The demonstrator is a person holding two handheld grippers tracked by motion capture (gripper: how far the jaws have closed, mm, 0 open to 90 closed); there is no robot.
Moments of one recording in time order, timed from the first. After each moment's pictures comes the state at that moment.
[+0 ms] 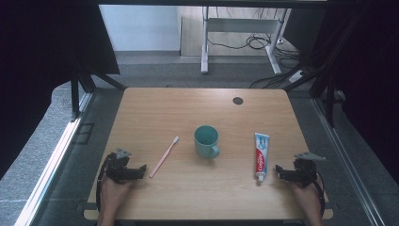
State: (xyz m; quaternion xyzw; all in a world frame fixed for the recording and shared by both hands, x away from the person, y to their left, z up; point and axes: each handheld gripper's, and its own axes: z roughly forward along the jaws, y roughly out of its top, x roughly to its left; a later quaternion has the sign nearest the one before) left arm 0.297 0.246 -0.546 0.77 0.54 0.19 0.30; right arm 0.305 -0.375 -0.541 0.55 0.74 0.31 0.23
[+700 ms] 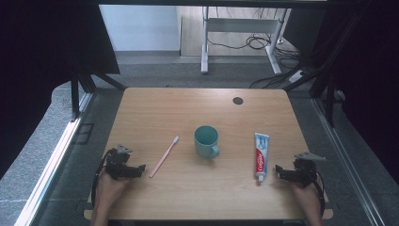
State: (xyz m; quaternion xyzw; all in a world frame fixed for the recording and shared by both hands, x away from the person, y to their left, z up) left arm 0.304 0.244 -0.525 0.80 0.52 0.15 0.27; right arm 0.305 -0.375 -0.541 0.55 0.74 0.31 0.23
